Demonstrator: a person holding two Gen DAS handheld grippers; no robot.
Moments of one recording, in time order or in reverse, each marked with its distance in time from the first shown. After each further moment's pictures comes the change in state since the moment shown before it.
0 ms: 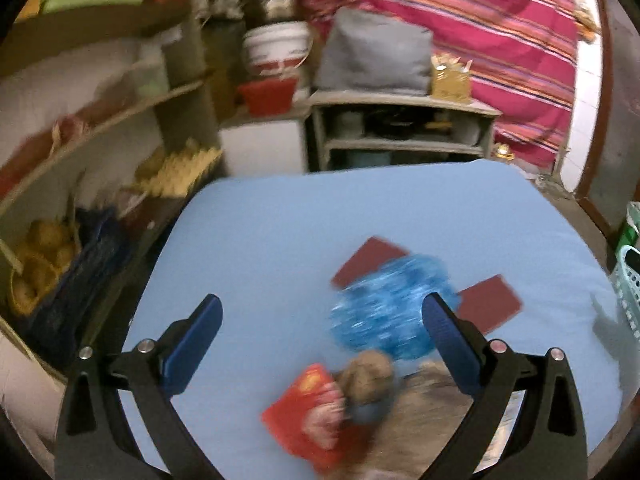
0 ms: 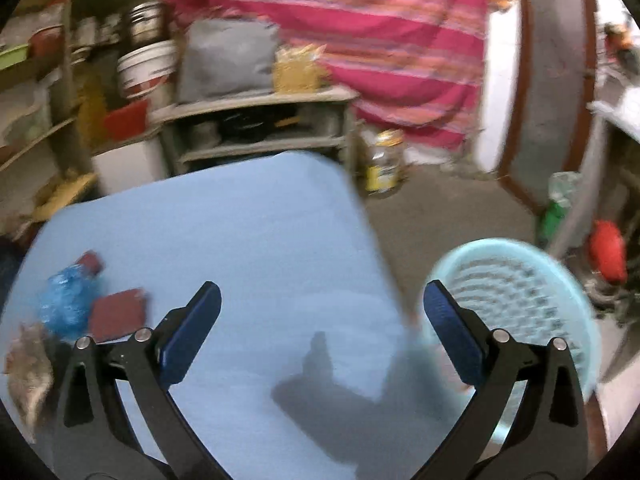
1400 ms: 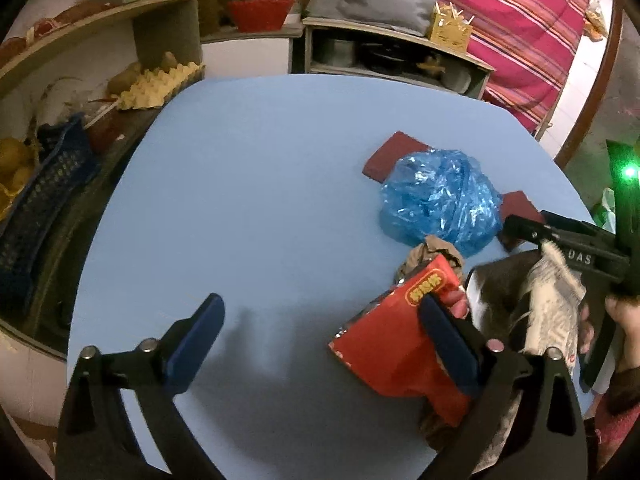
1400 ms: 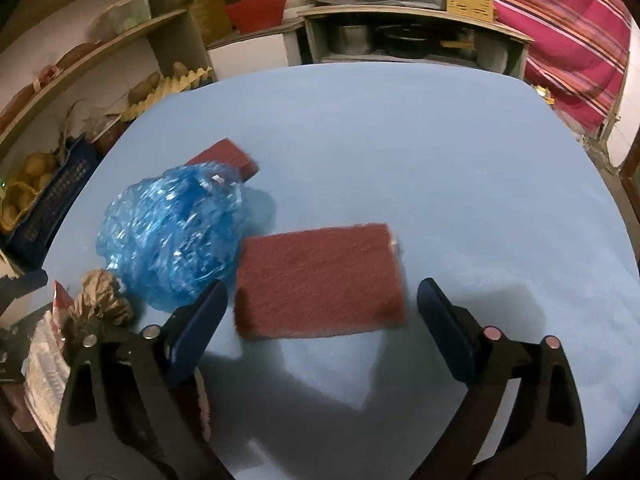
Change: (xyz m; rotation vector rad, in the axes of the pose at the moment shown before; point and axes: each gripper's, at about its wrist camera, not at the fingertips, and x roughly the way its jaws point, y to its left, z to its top) left arm 0.034 0.050 -0.063 -0.052 0.222 -0.192; right arm 0.097 0.158 -0.029 -0.182 0.261 0.281
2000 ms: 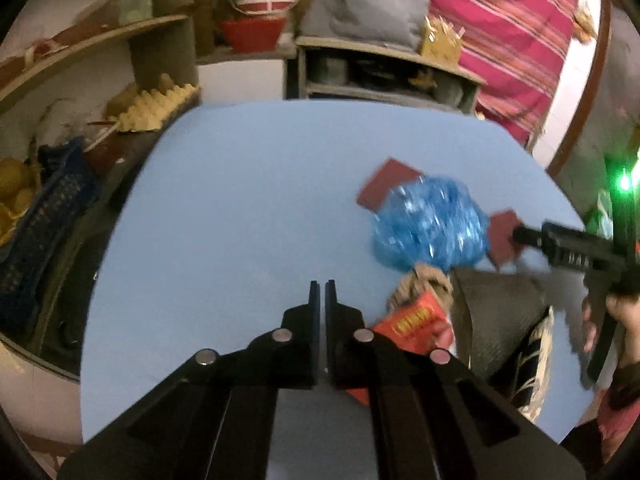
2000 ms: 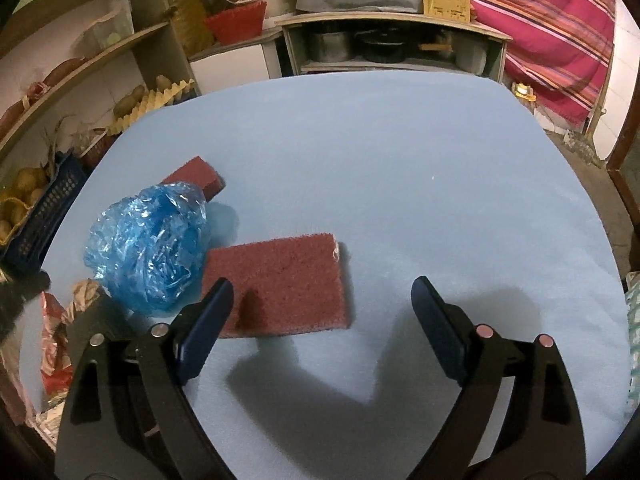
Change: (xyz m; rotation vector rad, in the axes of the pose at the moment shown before) left arm -0.017 0.001 0.012 0.013 -0.068 0.005; right arm -0.019 -0.015 0.000 0.022 -0.025 -0.030
